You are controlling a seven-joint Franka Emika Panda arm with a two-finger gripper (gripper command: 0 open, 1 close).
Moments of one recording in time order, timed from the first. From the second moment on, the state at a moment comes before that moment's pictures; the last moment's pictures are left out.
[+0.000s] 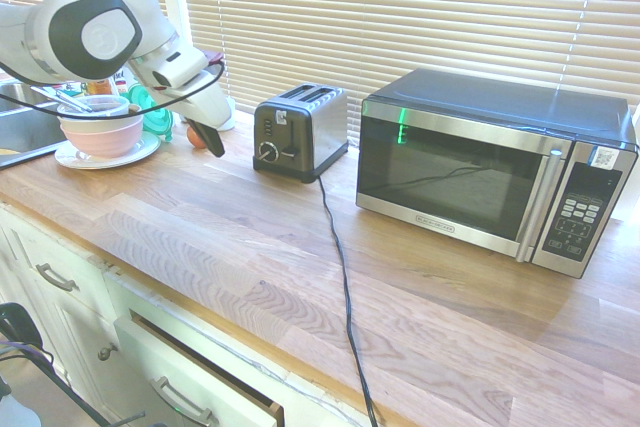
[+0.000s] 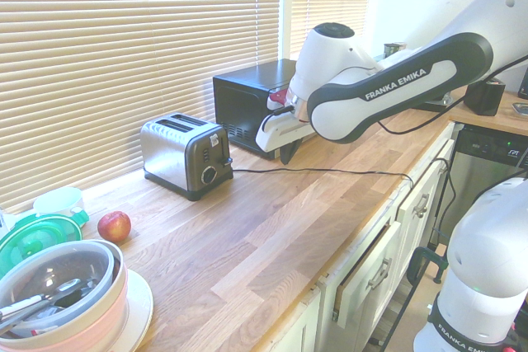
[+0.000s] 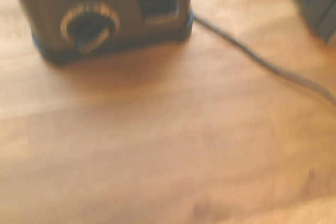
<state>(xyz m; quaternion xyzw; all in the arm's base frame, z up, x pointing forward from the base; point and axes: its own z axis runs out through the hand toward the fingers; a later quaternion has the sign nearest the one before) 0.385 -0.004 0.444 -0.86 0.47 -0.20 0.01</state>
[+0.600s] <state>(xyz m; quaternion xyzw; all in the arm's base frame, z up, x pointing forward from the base) 0.433 0.007 0.427 -0.89 0.45 -0.11 -0.04</state>
